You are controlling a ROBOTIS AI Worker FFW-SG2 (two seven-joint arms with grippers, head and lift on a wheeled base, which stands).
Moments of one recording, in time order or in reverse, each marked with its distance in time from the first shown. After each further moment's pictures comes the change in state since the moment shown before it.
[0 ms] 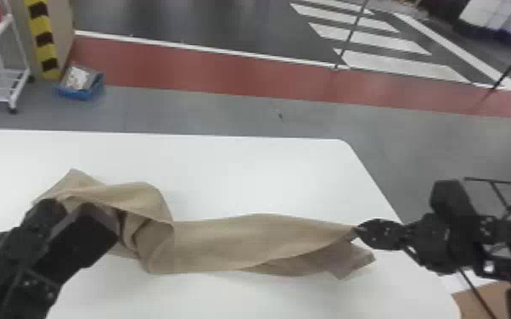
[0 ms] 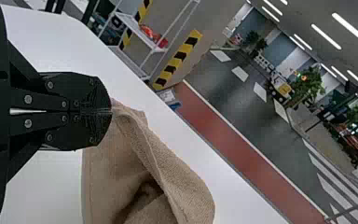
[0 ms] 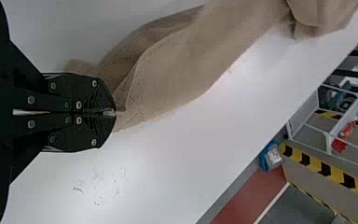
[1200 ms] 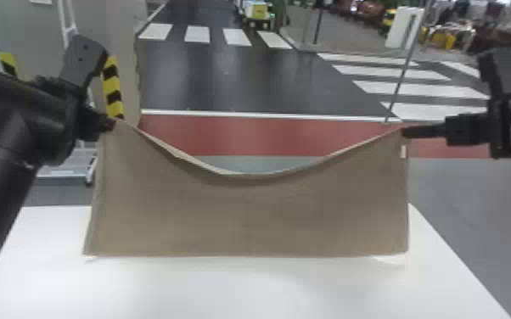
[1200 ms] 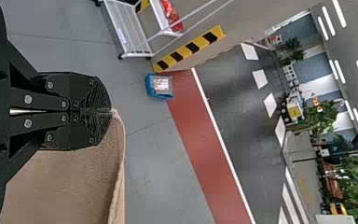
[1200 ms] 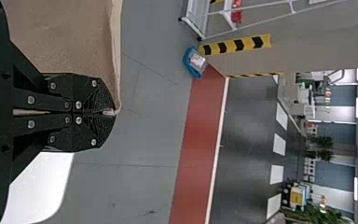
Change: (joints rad) left arm -1.082 -0.091 0.339 0.915 0.596 0.029 -0.180; right arm -1.189 -0.010 0.389 0.675 -0.106 0.605 -0.317
